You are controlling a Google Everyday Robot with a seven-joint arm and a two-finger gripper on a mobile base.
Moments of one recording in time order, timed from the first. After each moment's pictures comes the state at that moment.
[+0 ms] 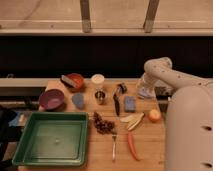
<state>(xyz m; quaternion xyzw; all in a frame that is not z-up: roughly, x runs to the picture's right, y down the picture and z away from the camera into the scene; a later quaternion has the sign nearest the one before) 0.268 0.002 0.918 -0.14 0.16 0.79 0.58</state>
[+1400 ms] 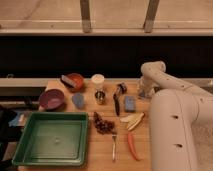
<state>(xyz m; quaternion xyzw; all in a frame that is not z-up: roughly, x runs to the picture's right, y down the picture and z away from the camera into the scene) 0.281 0.028 0.982 -0.17 0.19 0.76 0.60</state>
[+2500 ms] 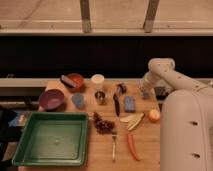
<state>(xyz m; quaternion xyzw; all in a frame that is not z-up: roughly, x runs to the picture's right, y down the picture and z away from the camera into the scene) 0.278 -0.005 0.932 -0.18 0.14 0.78 0.58</state>
